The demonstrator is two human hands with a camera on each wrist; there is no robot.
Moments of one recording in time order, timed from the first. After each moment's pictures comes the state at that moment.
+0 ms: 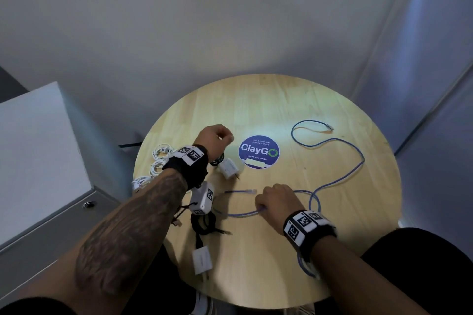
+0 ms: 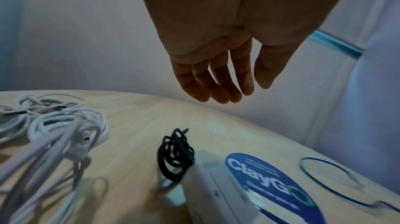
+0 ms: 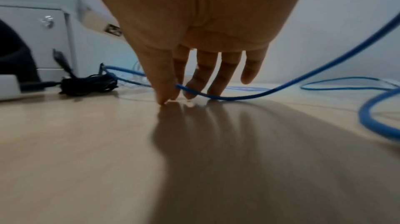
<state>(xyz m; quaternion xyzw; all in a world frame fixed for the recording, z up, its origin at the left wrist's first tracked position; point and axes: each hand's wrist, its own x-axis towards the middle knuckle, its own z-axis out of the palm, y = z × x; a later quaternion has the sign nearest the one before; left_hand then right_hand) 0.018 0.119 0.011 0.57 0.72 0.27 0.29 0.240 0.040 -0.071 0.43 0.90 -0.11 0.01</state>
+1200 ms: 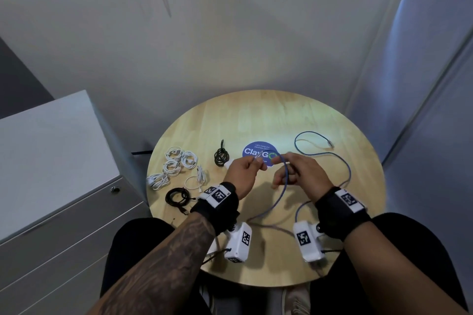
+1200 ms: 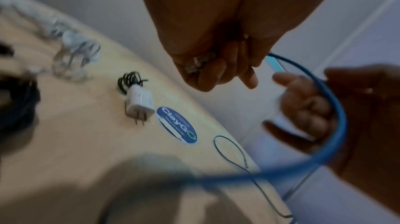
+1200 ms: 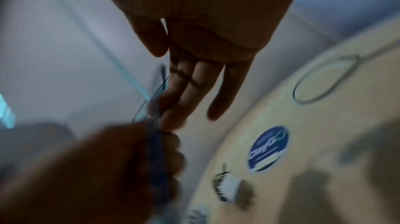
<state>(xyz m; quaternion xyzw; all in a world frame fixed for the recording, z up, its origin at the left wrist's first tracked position) 0.106 0.001 0.030 0.50 0.64 0.40 0.42 0.281 0.016 0.049 0.43 0.56 -0.61 -0.36</state>
